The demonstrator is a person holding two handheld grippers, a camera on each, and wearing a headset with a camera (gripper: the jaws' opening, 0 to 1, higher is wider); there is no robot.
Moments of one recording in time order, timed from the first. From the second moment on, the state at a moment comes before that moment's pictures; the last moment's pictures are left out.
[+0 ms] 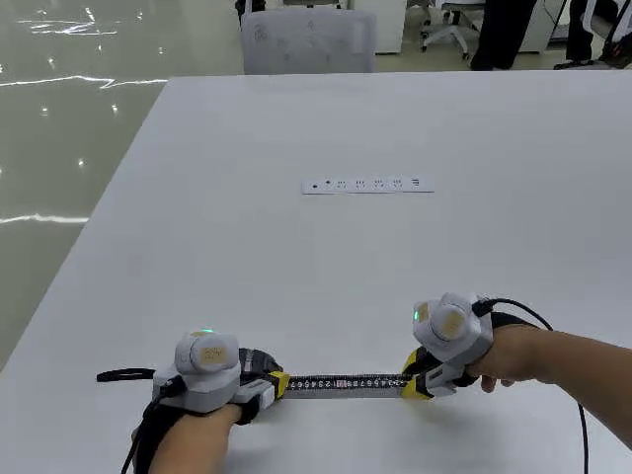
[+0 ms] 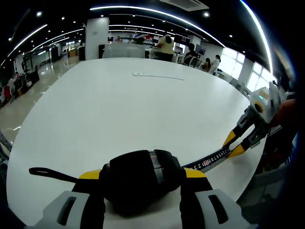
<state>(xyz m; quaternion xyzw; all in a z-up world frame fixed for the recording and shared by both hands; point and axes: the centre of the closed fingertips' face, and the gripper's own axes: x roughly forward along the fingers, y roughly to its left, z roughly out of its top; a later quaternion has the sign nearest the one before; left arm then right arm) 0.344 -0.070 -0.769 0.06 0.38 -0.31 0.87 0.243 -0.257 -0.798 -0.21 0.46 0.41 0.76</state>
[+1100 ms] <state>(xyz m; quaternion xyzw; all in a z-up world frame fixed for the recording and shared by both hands) 0.344 -0.070 -0.768 0.06 0.38 -0.31 0.87 0.250 -0.241 -0.798 -0.21 0.45 0.41 0.76</state>
